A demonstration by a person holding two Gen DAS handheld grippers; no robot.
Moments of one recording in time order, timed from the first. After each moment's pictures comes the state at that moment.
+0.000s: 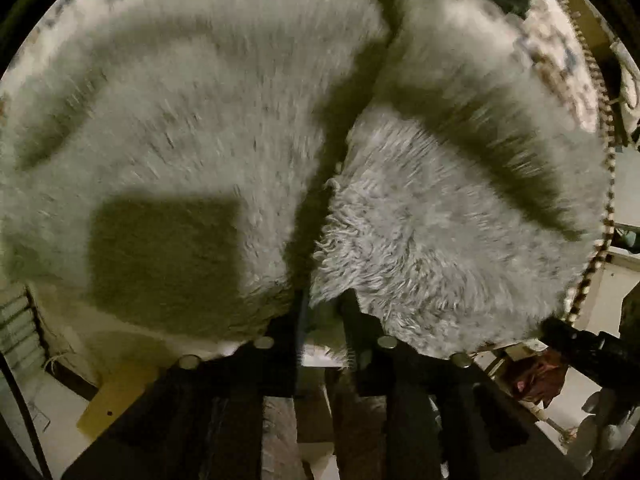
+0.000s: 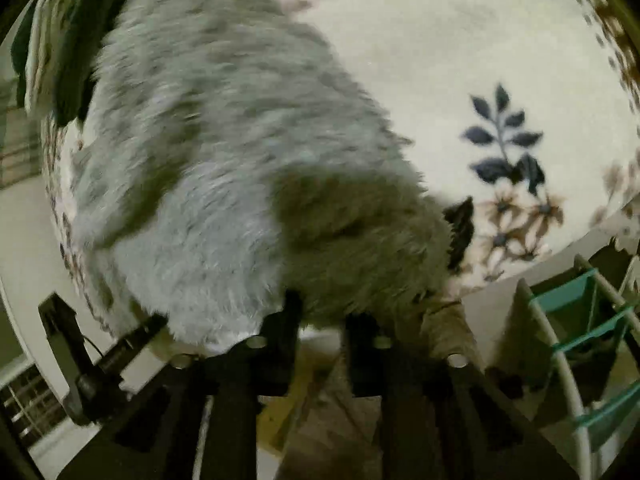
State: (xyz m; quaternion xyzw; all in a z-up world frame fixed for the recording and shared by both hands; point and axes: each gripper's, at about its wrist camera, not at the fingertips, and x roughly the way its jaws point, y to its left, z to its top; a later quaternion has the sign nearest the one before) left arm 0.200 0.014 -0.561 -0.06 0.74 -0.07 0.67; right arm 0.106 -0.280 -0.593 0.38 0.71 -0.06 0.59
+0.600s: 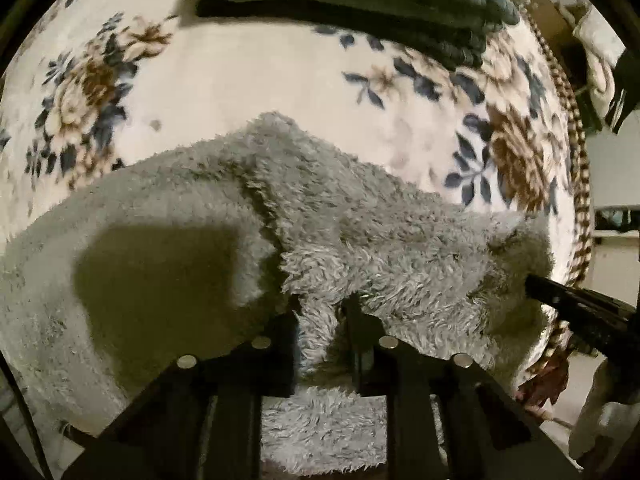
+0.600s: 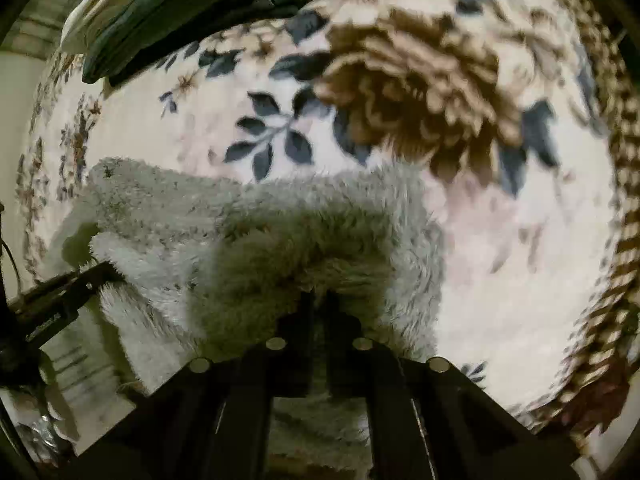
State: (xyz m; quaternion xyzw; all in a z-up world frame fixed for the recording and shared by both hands) left arm 0.301 -0.044 -0.557 -0.04 0.70 -0.13 0.70; right arm 0.270 -0.275 -0.546 0.13 0.71 -0.01 0.69
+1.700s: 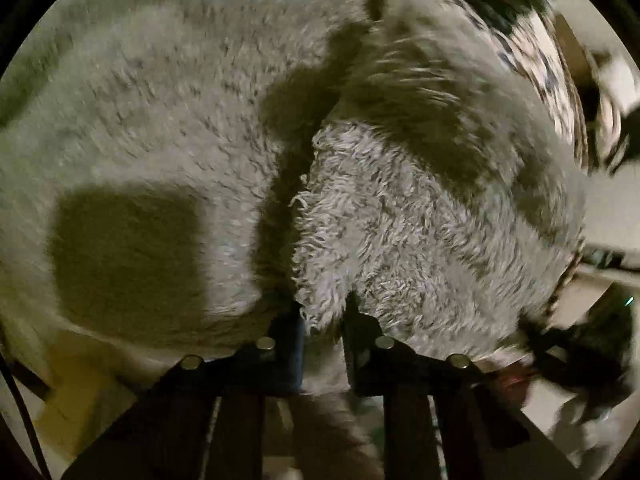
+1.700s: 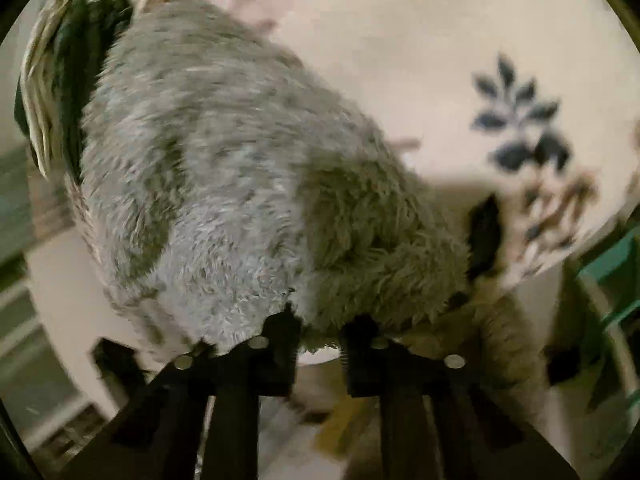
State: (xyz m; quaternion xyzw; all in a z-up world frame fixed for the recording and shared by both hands) left arm 0.178 -0.003 -0.595 -0.11 0.73 -0.10 0.67; right arm 0.090 -0.309 -0.618 0.47 0.66 -0.08 0.58
